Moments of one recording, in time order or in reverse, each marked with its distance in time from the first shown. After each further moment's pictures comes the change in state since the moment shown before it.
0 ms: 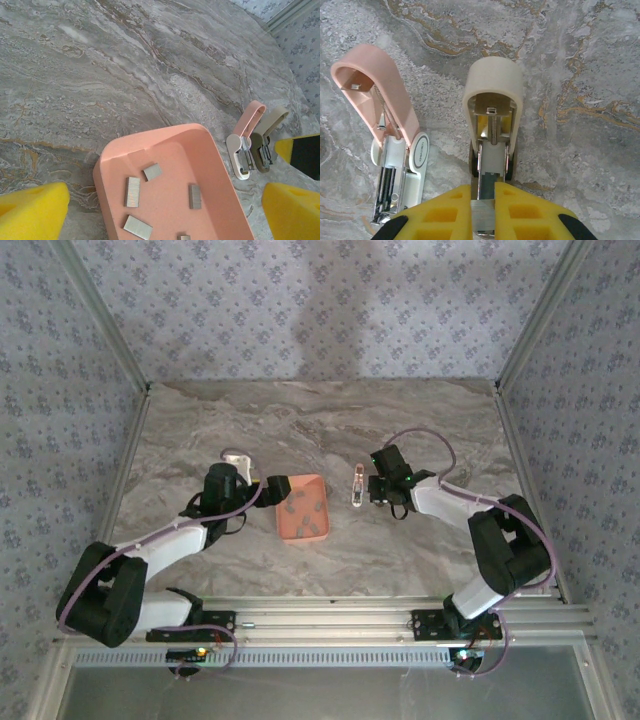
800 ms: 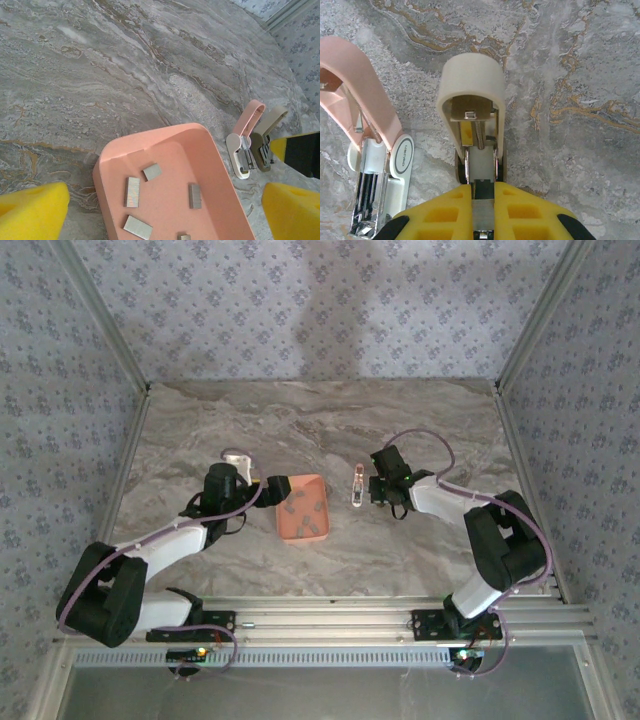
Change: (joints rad) left arm 0.000 0.000 0.000 0.000 0.003 0.008; right arm -0.009 0.028 0.001 0.006 0.013 -0.012
